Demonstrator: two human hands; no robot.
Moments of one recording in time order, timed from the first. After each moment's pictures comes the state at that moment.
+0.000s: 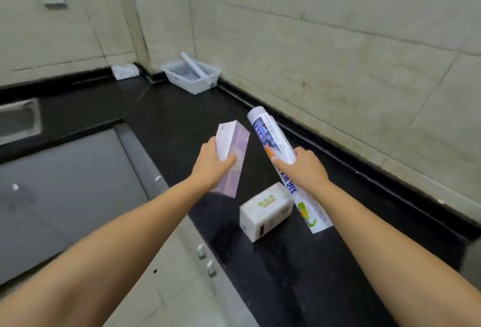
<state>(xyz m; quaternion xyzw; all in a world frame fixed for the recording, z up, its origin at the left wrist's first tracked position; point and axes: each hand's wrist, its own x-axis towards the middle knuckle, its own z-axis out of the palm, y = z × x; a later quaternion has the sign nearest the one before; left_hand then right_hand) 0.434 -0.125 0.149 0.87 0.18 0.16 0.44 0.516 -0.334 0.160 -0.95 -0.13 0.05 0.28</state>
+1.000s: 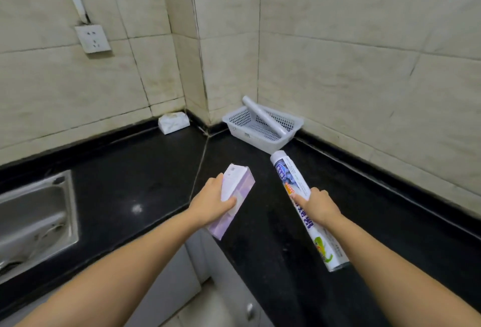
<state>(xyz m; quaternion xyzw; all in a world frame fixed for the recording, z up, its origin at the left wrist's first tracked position) 0.615 0.354 0.129 0.95 0.15 0.03 0.28 0.734 0.117 0.099 -0.96 -0.06 0.13 0.24</state>
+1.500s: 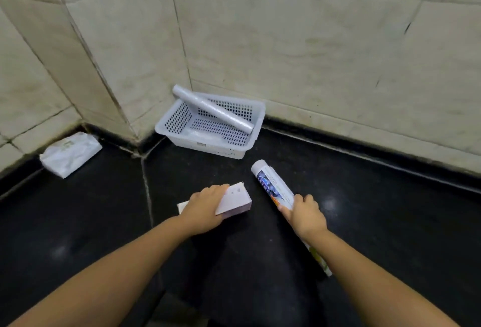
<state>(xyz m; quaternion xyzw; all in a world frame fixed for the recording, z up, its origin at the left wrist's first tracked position) 0.840 0.450 0.037 0.97 -0.15 -0.13 0.13 0.815 0.199 0.017 -0.97 0.13 0.12 0.17</state>
